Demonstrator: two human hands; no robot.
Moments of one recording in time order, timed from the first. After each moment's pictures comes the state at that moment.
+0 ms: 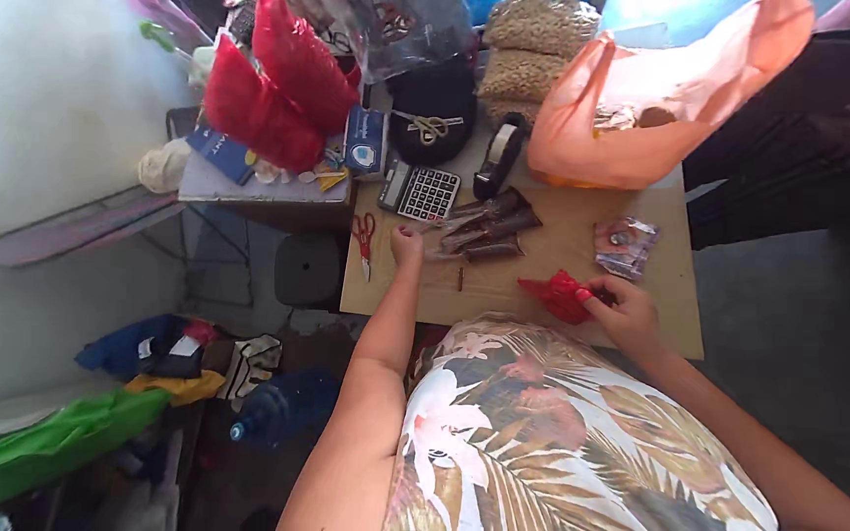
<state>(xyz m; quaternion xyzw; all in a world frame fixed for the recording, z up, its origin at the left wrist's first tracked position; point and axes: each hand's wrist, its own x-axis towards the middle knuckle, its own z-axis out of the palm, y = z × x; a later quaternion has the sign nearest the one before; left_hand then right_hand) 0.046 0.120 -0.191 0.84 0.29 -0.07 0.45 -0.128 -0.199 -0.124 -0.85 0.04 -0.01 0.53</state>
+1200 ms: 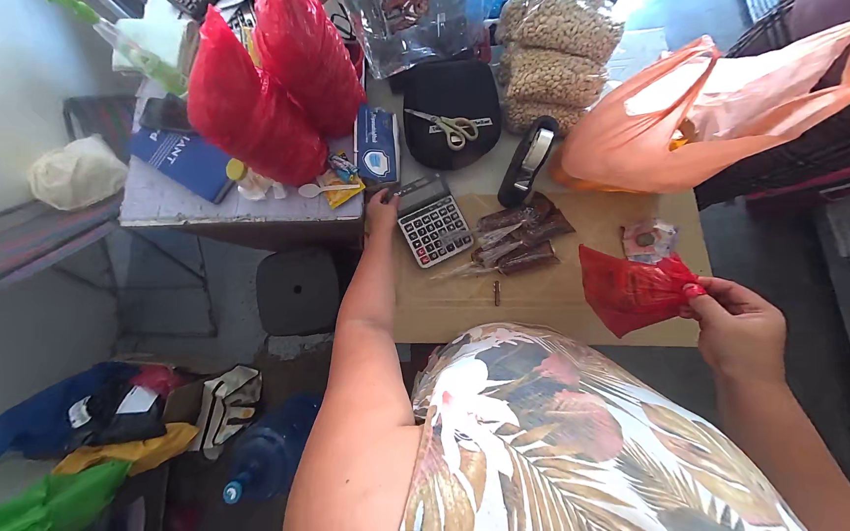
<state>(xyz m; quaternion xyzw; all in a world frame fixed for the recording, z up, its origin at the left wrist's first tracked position) 0.199 0.255 -0.243 0.82 0.16 -0.09 0.54 -0.108 -0.128 -0.075 -0.75 0.30 -0.16 0.56</state>
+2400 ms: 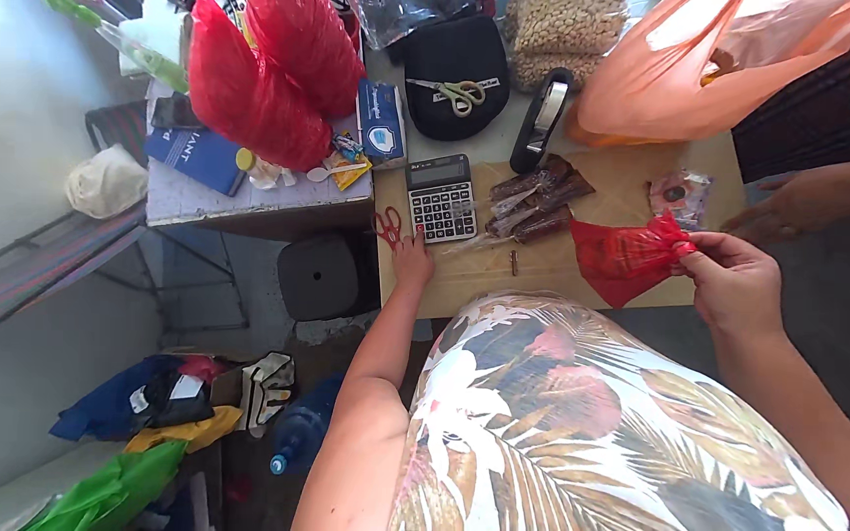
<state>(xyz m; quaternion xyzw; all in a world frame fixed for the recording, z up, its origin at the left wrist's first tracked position) 0.046 0.262 -0.247 0.97 -0.05 -0.19 0.12 -0.111 -0.101 -0.092 -0.74 0.29 -0.14 0.60</state>
